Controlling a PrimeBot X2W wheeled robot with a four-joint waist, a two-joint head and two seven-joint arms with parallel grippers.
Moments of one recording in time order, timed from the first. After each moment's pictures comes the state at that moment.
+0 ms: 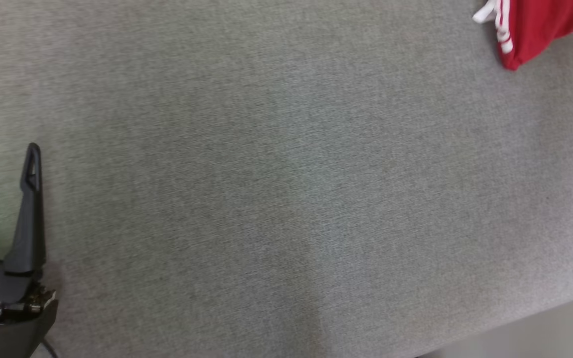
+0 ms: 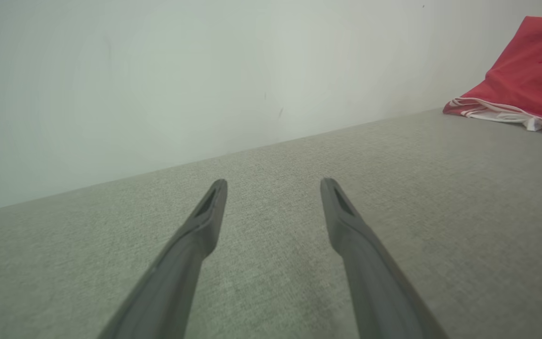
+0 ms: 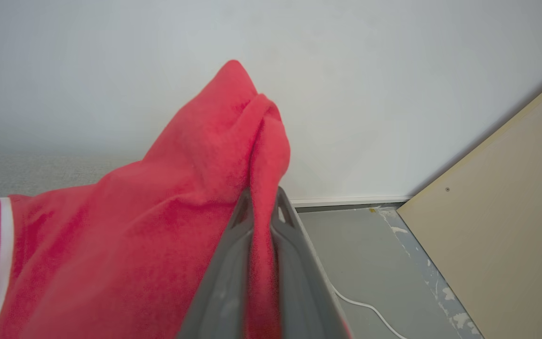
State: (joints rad) left arm -0.17 0.45 0.06 -0.37 -0.22 -0.11 -0.22; right arm -1.19 -0.49 0.00 0.74 0.19 0.13 0.07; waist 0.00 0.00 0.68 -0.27
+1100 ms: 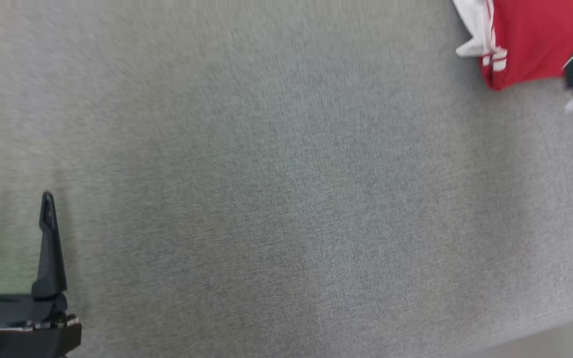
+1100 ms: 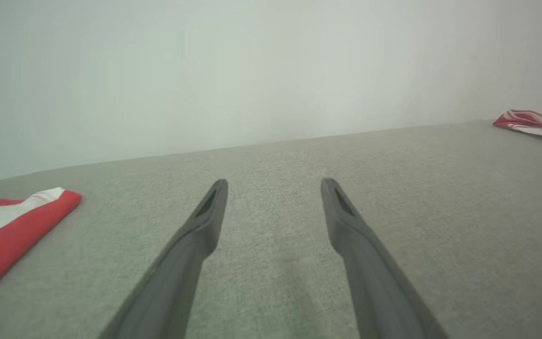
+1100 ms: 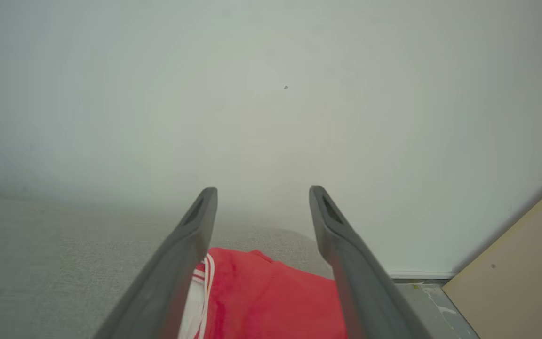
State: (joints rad) left arm -0.08 0.34 0.06 -0.18 -0.26 -0.05 -0.26; right arm -0.98 -0.38 0.04 0.53 0.13 0.13 -0.06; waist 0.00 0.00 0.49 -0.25
